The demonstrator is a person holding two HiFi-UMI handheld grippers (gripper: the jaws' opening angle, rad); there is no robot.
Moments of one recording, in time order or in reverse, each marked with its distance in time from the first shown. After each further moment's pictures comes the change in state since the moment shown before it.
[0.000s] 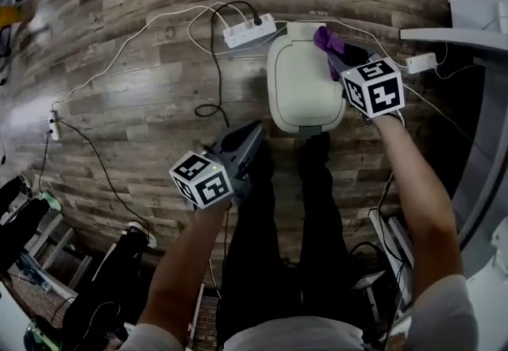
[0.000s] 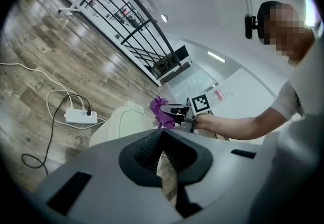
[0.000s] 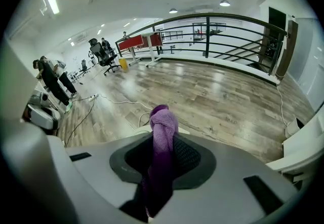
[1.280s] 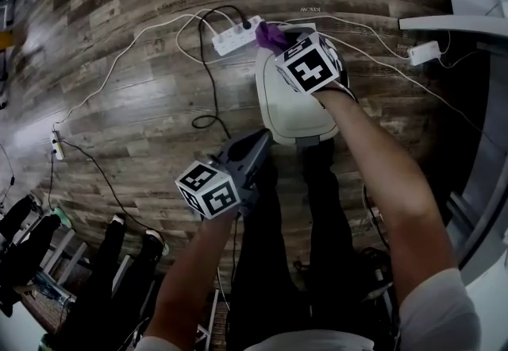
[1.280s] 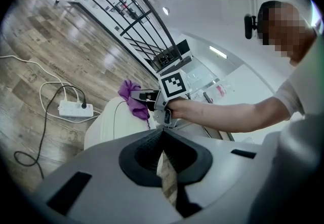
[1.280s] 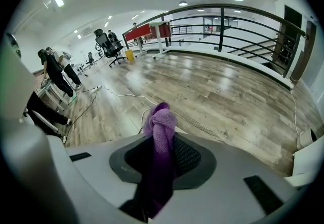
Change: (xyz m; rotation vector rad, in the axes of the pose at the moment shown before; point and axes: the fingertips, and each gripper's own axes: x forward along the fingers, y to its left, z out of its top) left arm 0.045 0.010 -0.019 -0.024 0.071 -0.013; right arm 0.112 0.039 0.017 -0.072 0.065 0.066
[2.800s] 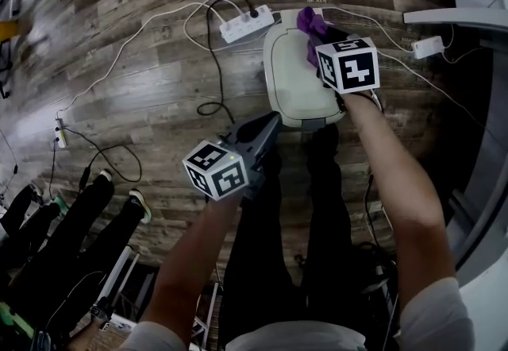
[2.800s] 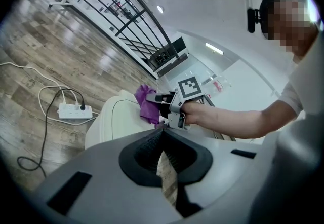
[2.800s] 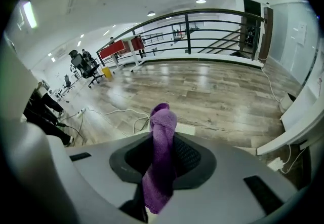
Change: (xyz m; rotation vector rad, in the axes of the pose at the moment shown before) left arm -0.004 -0.011 -0.007 0.056 0.021 -0.012; right arm -0.070 -0.030 -0.030 0.279 -0.090 -0.162
